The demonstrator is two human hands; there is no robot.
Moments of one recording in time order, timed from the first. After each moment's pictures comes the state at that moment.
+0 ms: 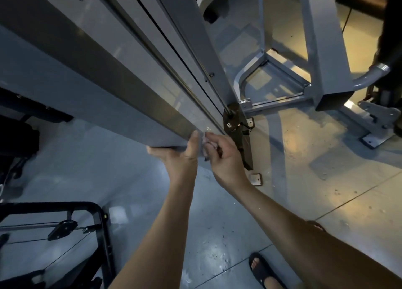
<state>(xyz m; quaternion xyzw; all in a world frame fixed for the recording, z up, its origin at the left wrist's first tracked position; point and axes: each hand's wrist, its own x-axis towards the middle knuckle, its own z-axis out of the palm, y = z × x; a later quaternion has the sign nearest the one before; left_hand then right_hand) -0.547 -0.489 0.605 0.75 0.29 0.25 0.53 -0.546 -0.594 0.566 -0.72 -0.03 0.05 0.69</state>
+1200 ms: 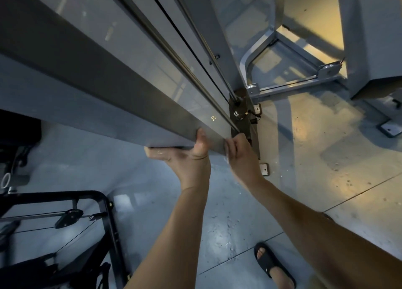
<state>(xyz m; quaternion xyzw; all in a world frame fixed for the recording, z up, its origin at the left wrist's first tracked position) -0.532 -0.502 0.585 0.72 0.24 0.37 0.53 -0.520 -0.582 0.478 -0.77 0.00 0.12 0.62</state>
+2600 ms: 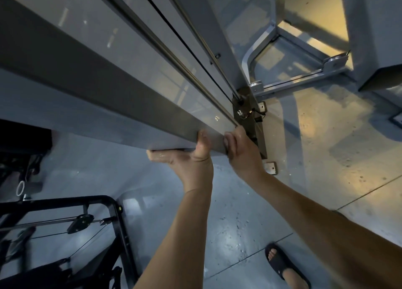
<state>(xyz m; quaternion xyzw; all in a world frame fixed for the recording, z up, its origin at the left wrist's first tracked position) -0.534 -0.494 0.581 0.72 0.23 0.36 0.54 -0.513 -0.580 0.494 -0.78 -0.05 0.08 0.62</state>
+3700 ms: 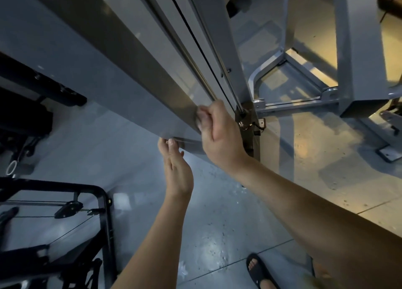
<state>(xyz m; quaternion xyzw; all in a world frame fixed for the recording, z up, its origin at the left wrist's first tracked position) -0.586 -0.478 0.628 0.79 0.27 0.20 0.52 -0.502 -0.569 0.614 -0.70 -0.20 -0.12 0.68</state>
